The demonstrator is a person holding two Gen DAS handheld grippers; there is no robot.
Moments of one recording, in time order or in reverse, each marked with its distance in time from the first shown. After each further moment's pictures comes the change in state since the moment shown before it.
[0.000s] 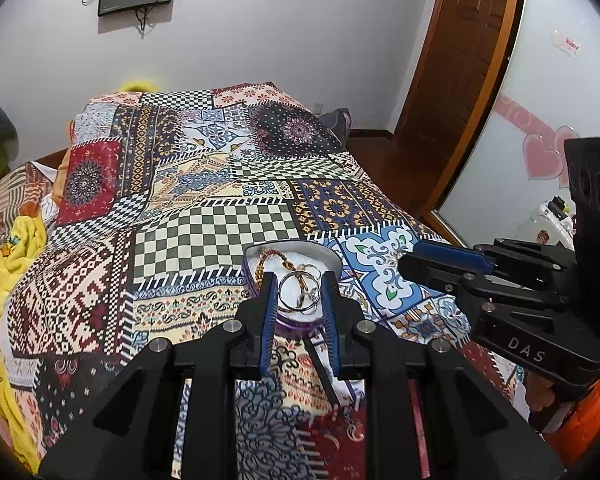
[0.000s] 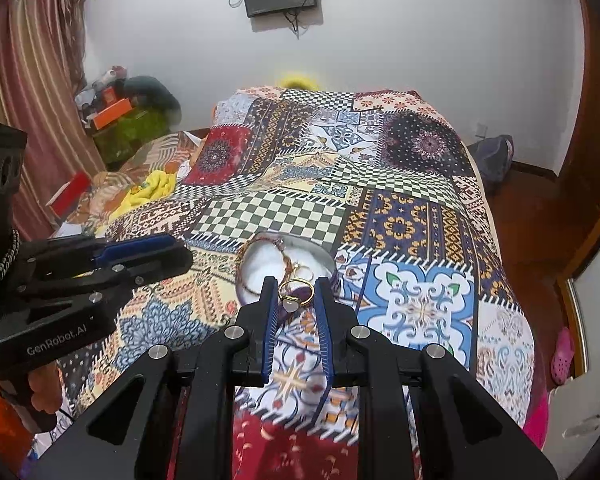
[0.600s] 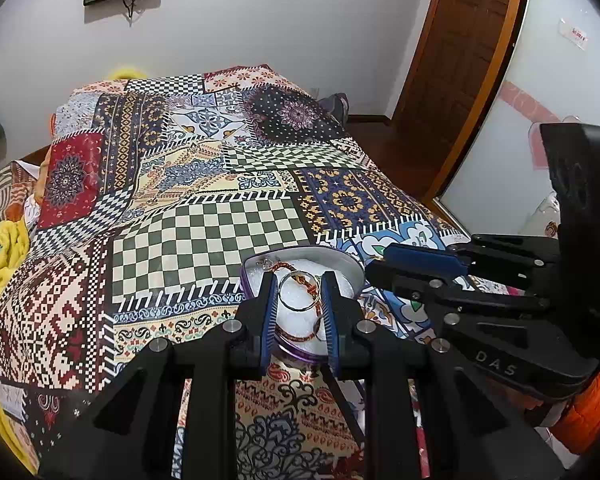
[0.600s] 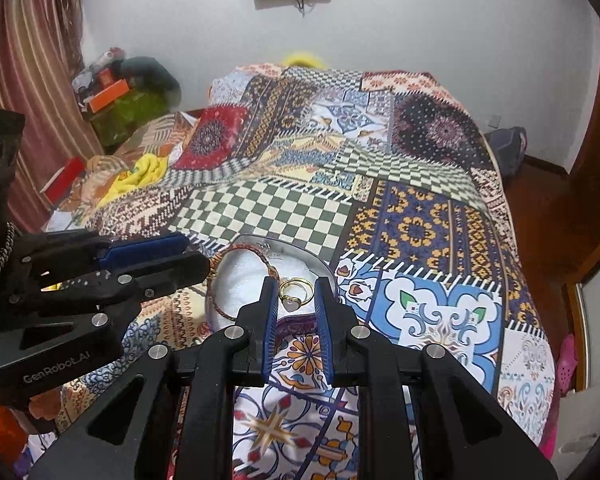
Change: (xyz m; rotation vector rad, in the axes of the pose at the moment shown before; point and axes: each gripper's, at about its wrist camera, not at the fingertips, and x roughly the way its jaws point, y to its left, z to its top) left arm 0.052 0.013 0.011 0.017 0.054 -0.018; right arm 0.051 -0.010 0.011 -0.028 0.084 0.023
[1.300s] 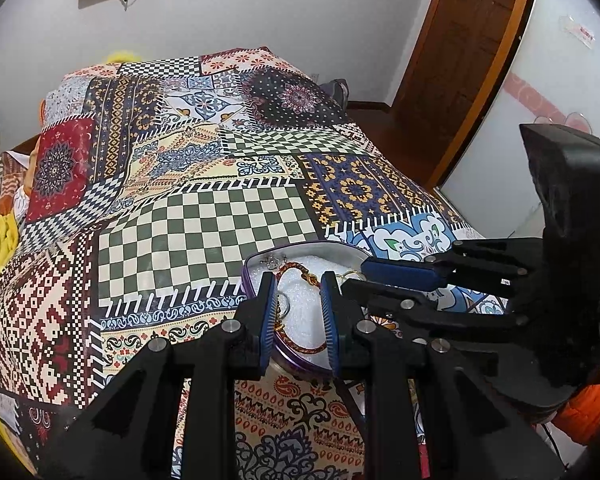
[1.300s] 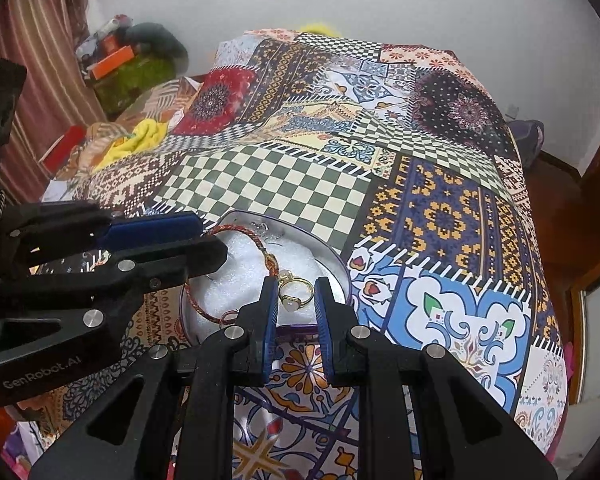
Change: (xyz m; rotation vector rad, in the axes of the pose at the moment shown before) left arm 0.026 0.011 0.004 -0.008 0.054 -0.016; right arm 0.035 0.002 0.001 -0.058 0.098 0.019
